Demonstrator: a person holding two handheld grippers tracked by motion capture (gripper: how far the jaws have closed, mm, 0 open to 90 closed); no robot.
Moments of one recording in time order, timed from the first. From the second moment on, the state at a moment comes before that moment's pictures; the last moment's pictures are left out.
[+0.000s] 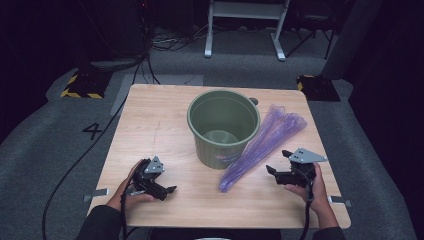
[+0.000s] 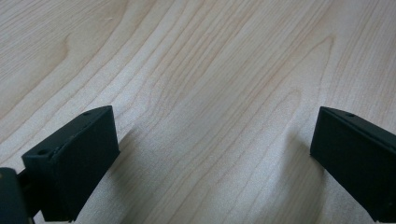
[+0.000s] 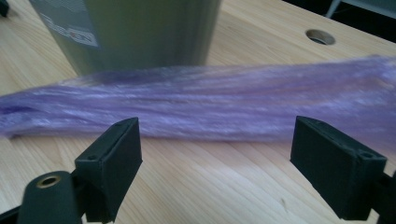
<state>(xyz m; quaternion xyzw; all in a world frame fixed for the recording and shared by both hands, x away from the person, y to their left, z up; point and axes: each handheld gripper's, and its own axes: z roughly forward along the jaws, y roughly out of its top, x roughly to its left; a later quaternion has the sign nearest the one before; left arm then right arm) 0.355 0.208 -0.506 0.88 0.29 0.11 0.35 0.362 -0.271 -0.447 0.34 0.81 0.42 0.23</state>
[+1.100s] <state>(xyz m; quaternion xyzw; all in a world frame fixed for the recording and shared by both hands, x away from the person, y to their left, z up) 0.355 0.209 -0.506 0.88 0.29 0.11 0.35 0.398 -0.178 -0.442 0.26 0.84 0.44 0.19</state>
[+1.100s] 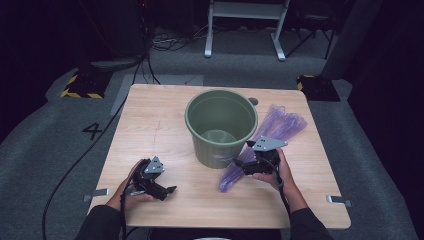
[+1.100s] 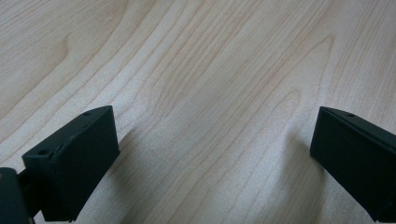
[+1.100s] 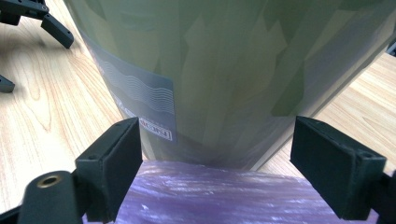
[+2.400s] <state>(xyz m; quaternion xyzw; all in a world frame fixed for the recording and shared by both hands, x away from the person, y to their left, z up) 0.349 0.196 -0.505 0.88 0.30 0.12 0.35 0.395 -0.195 -0.494 0.25 0.87 0.40 0.15</state>
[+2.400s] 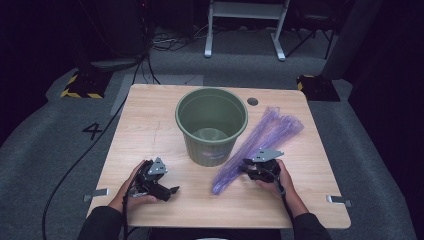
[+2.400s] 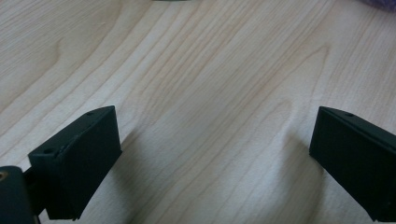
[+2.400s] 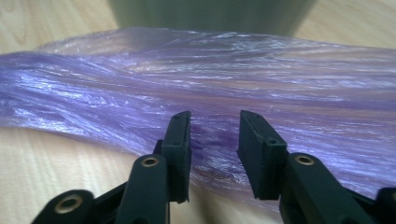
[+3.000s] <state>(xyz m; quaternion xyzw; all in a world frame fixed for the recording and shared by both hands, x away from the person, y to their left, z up) 0.325 0.160 -0.485 0.88 0.23 0.09 0.40 0.386 -0.170 -0.500 0.25 0.87 0.39 0.13</state>
